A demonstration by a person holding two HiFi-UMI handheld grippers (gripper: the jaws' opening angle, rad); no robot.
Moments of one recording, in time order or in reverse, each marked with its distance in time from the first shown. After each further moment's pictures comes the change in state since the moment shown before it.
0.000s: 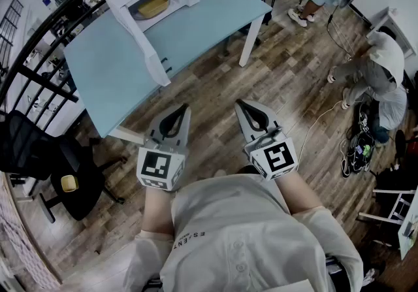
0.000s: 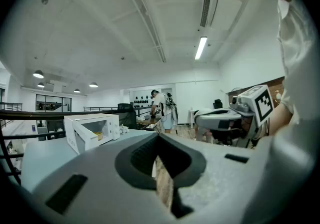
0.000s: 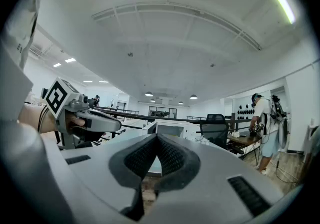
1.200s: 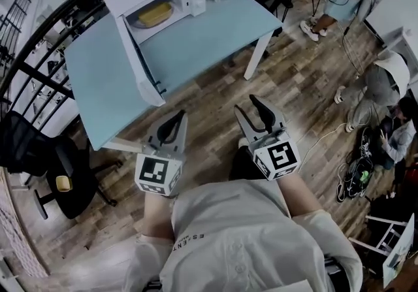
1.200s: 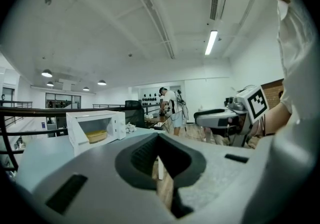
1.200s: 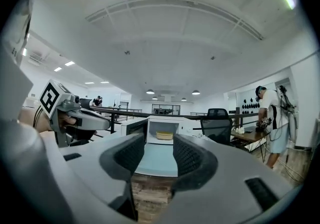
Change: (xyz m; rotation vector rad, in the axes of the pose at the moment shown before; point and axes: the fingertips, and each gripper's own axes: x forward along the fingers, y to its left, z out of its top) left arm 0.096 0.034 -0.011 -0.038 0.039 0.084; right arm 0.069 -0.109 -0.034 0.041 0.041 0.041
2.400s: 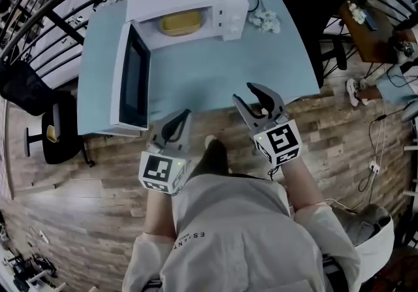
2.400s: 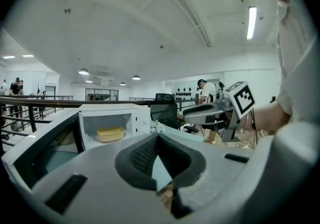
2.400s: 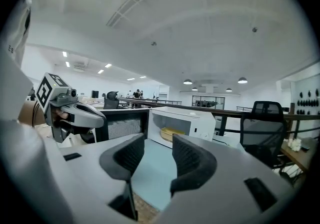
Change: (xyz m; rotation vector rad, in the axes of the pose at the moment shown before) left arm 0.221 0.088 0.017 -0.135 0.067 0.438; right arm 0.254 -0.181 -0.009 -0.128 0.075 0.550
